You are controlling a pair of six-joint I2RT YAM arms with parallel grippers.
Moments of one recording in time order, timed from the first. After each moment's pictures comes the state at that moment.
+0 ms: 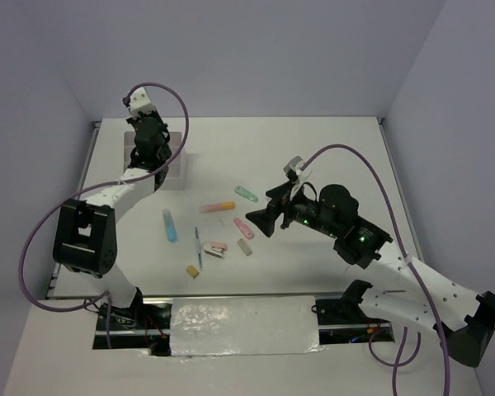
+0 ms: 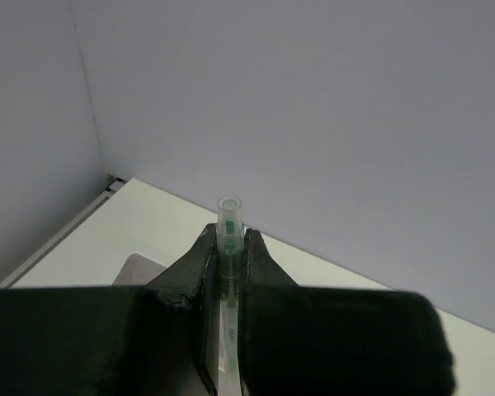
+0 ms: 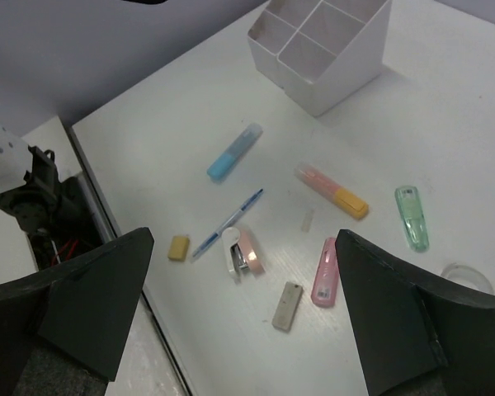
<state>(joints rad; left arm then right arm) -0.21 1.65 1.13 0.68 -0.67 -0.08 0.80 0.84 0.79 -0.05 -0.17 0.20</state>
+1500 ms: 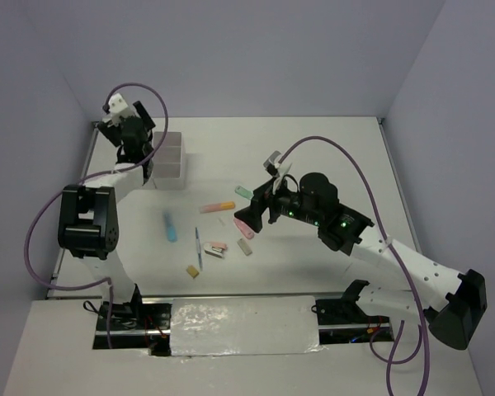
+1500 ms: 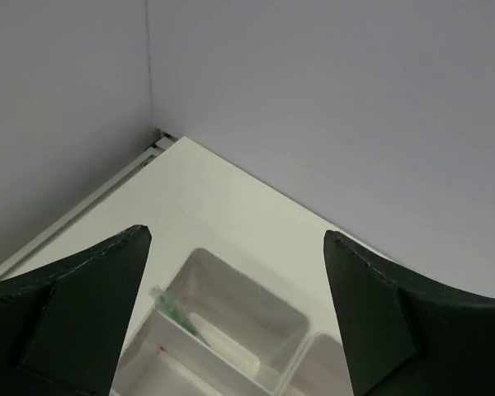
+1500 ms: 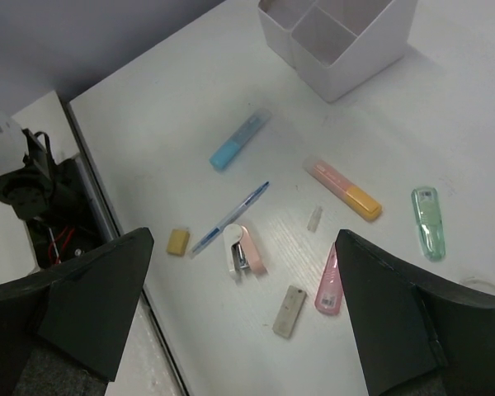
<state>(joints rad) -0.03 1.81 1.13 0.69 -0.62 -0.21 0.80 1.02 0.86 -0.03 -0.25 0.17</state>
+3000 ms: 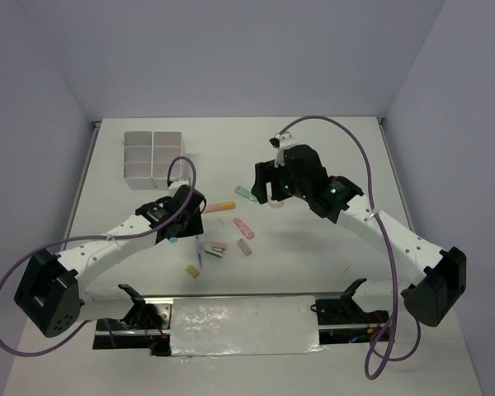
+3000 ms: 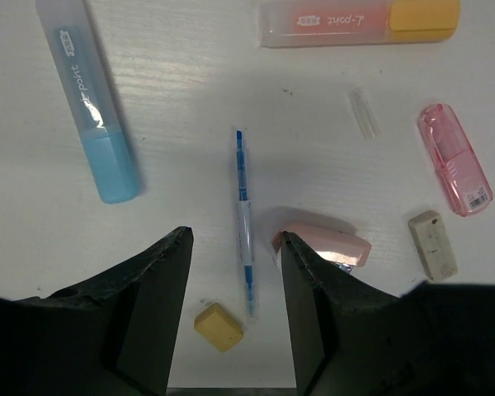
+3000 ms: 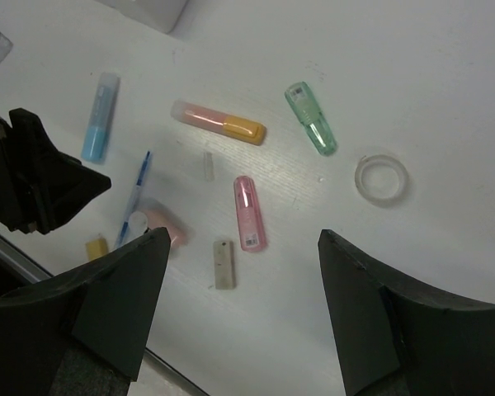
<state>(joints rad) -0.64 1.24 0.83 -0.63 -0.33 -0.74 0.68 1.25 1.15 -0.47 0.03 0.31</state>
